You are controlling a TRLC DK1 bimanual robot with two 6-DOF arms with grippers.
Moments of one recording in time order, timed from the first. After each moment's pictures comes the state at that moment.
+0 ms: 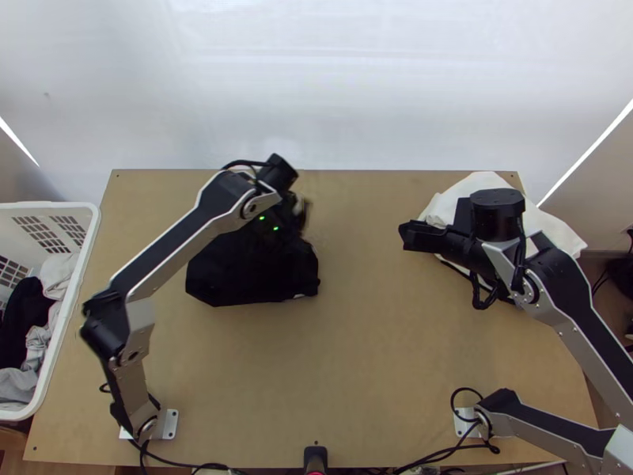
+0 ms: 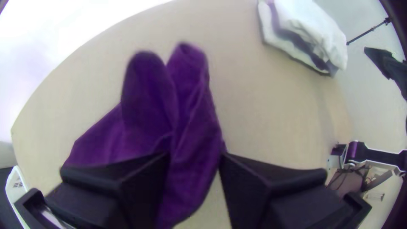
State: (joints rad) left arm -0.62 1.94 1.99 -1.21 0.08 -0.13; right arm 0.47 1.18 1.29 -0.76 -0.02 0.53
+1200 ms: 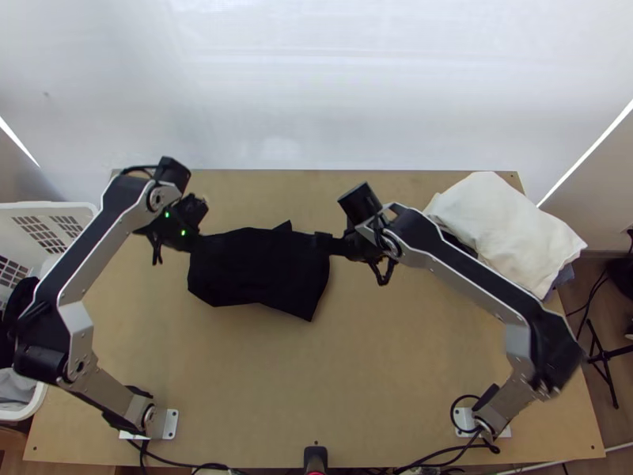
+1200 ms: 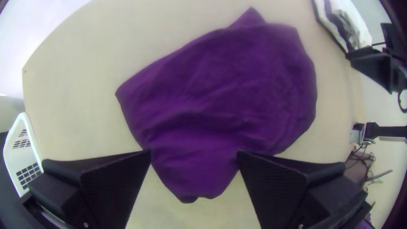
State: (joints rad) left arm -0.17 1.70 1.56 -1.25 0.13 0.22; right arm 0.72 1.77 1.57 -0.79 -0.11 0.74
